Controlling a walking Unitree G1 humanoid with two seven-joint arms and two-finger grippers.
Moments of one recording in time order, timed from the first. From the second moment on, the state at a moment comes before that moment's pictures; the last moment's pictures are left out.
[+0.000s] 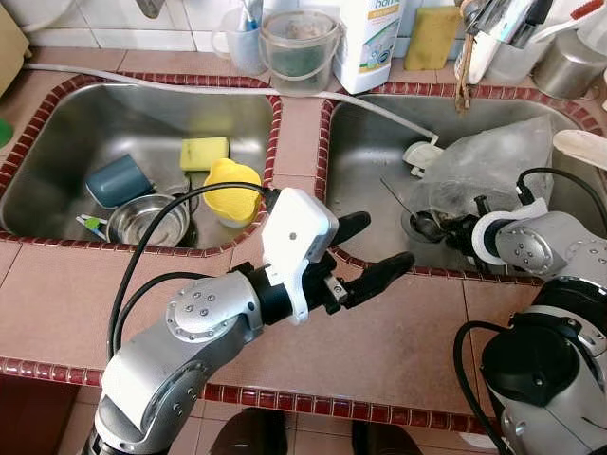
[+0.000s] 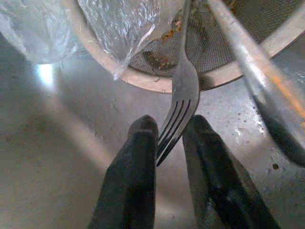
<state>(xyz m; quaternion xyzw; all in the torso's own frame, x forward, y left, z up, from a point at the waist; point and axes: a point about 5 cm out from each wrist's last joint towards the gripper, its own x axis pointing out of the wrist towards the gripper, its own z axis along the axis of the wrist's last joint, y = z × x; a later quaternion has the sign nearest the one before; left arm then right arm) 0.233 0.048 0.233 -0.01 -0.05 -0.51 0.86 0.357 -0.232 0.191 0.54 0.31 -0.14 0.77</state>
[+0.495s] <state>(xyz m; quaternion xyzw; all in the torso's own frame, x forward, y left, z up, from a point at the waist) 0.234 0.049 0.234 -0.01 -0.05 -0.51 0.86 0.359 -0.234 0.193 0.57 0.29 -0.15 0.75</state>
